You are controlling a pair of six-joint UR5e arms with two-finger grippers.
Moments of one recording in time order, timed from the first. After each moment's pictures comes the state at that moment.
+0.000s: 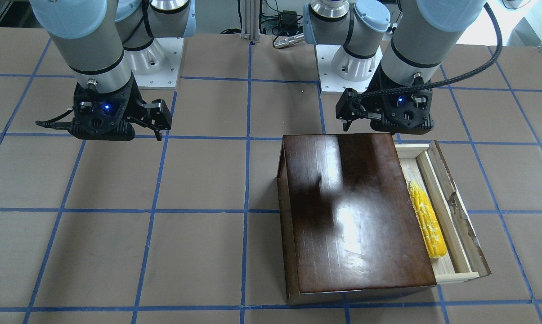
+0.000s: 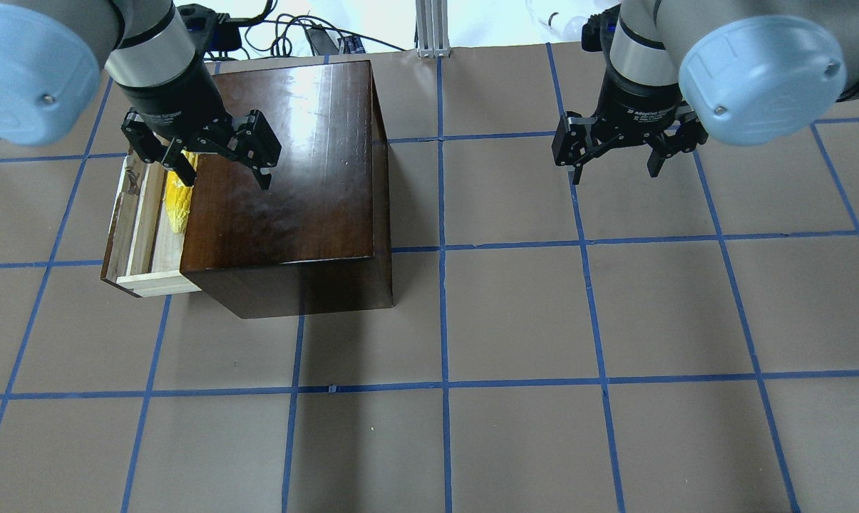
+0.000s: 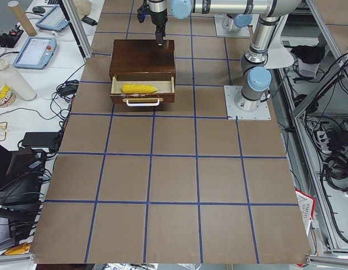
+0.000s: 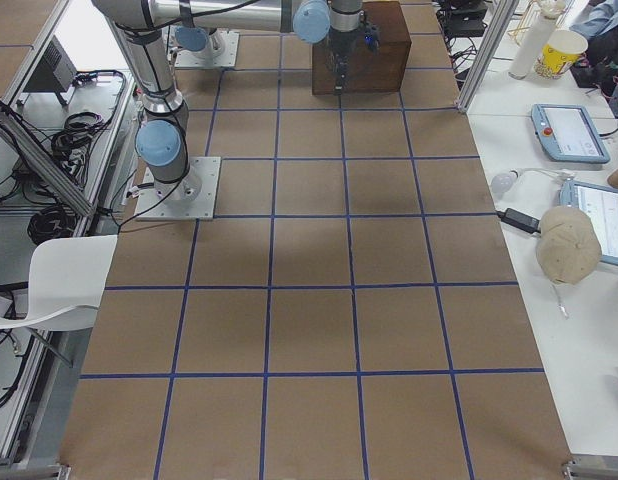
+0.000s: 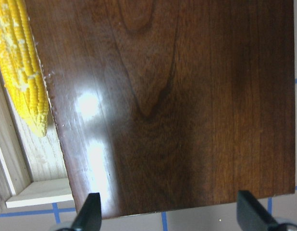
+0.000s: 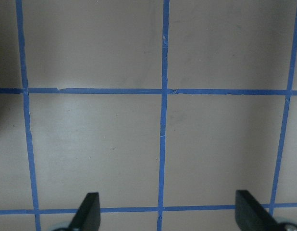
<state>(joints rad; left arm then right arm) -1.59 -1.63 -1.54 -1.61 1.60 0.07 1.65 -1.48 1.58 -1.62 -1.63 0.06</state>
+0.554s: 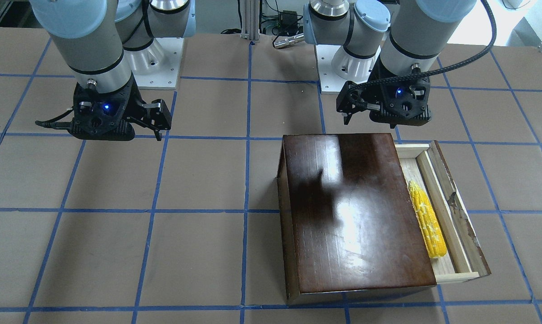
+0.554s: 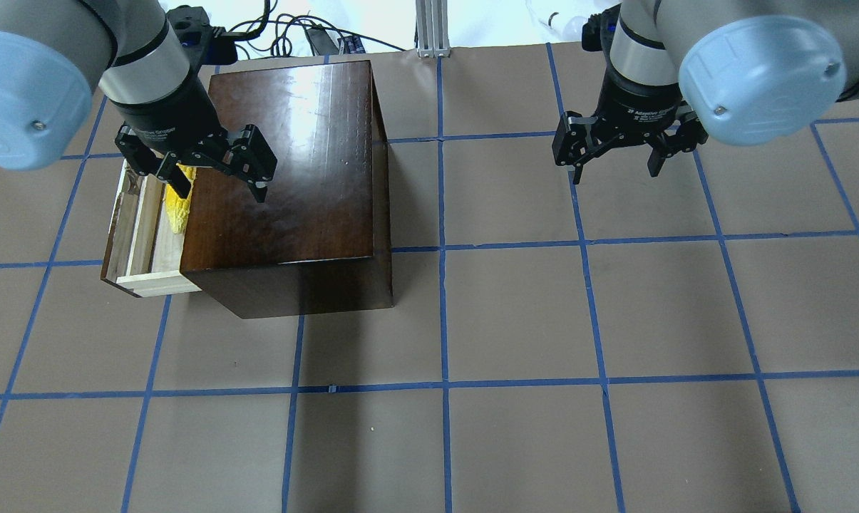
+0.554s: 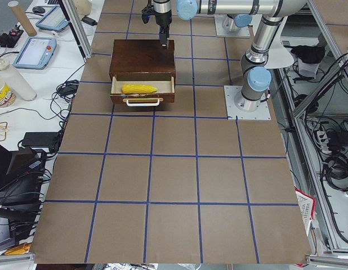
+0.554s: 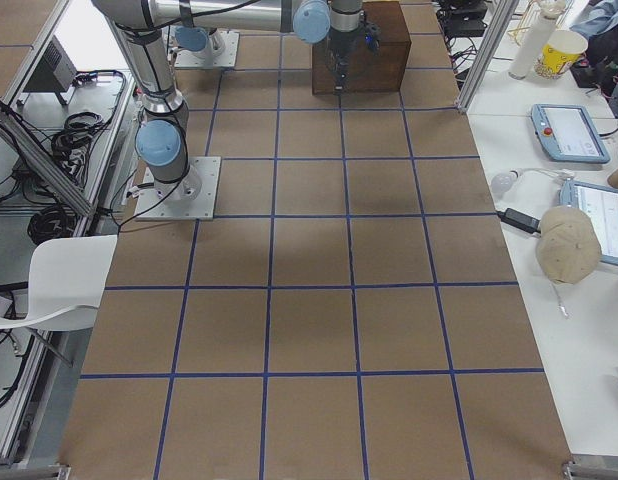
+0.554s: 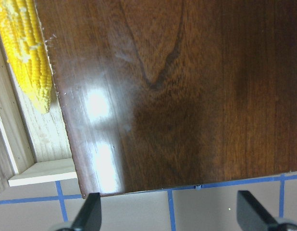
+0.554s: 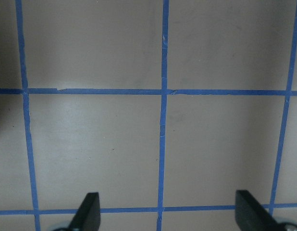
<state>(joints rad) -1.58 -1.60 -1.57 -1.61 1.60 0.08 1.65 -1.48 1.58 -1.63 -1.63 0.06</state>
